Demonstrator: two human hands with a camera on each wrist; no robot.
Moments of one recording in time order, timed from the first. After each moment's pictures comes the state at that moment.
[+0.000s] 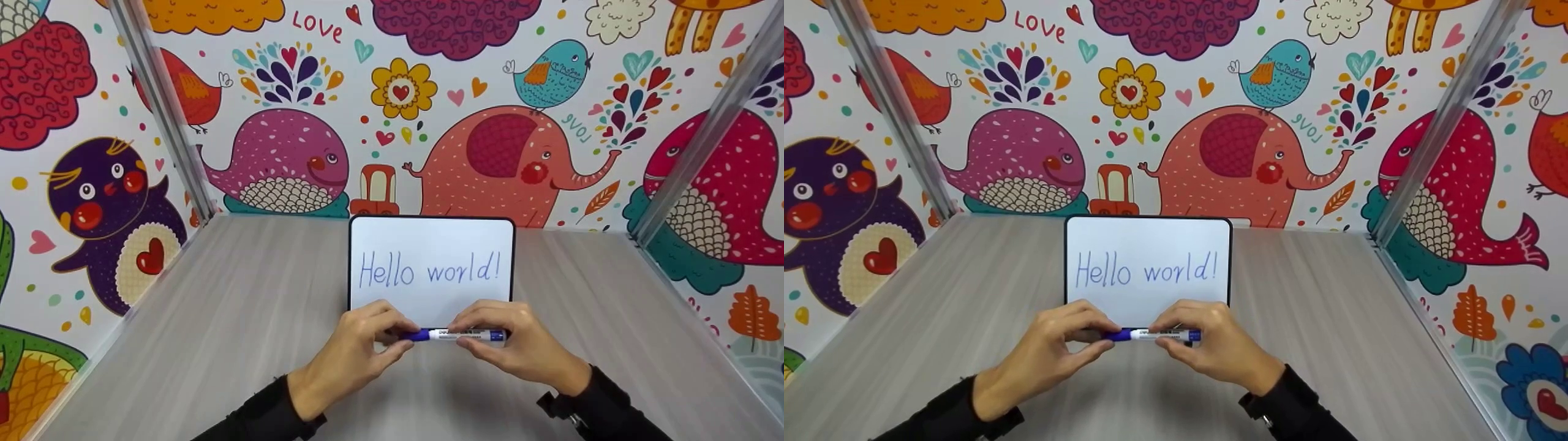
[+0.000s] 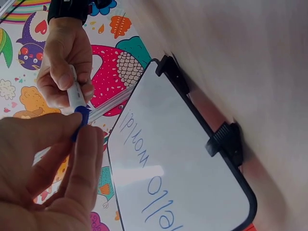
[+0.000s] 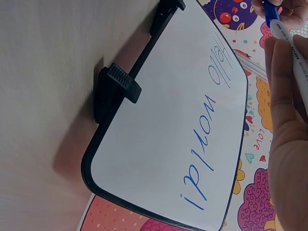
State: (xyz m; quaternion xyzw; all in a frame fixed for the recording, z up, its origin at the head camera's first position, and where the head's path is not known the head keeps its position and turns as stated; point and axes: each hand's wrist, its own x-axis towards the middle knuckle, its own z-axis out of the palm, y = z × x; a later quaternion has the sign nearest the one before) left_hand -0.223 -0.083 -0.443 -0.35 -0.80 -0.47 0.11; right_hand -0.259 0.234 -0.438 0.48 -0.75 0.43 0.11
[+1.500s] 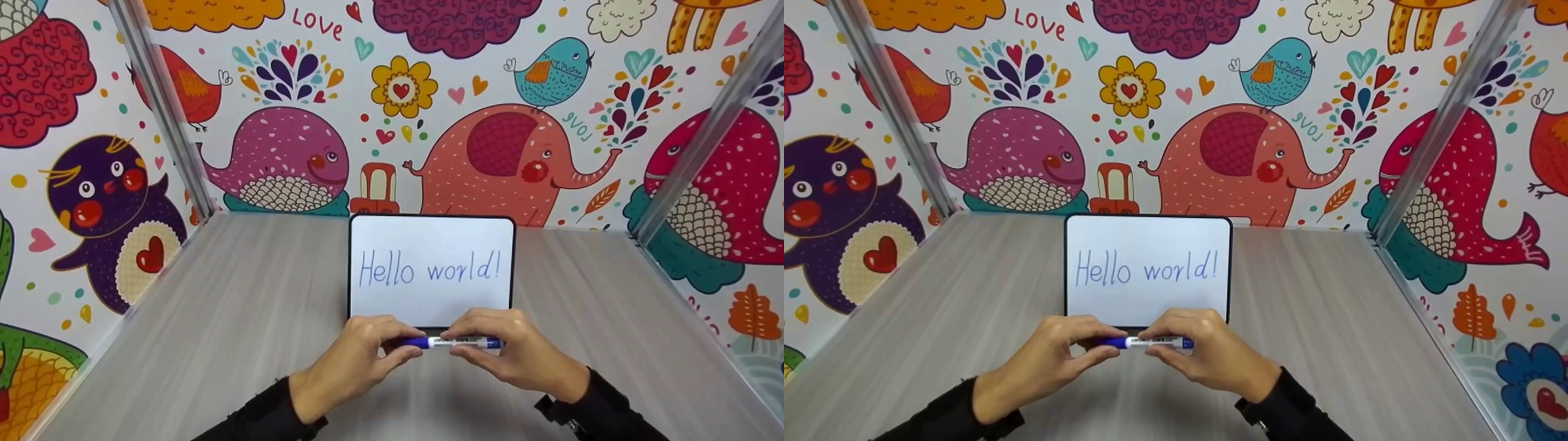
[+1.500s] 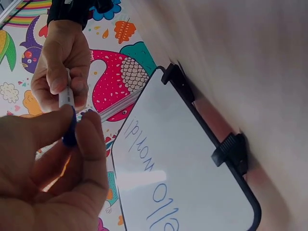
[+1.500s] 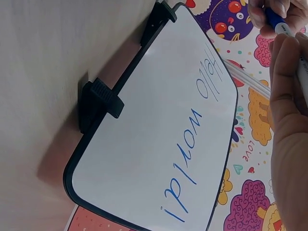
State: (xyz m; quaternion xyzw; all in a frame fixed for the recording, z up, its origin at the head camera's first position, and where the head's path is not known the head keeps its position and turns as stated) left_hand -0.220 -0.082 -0.442 -0.36 -0.82 -0.44 0.07; right_hand -0.245 0.225 -0.433 0.50 -0.76 0.40 0.11
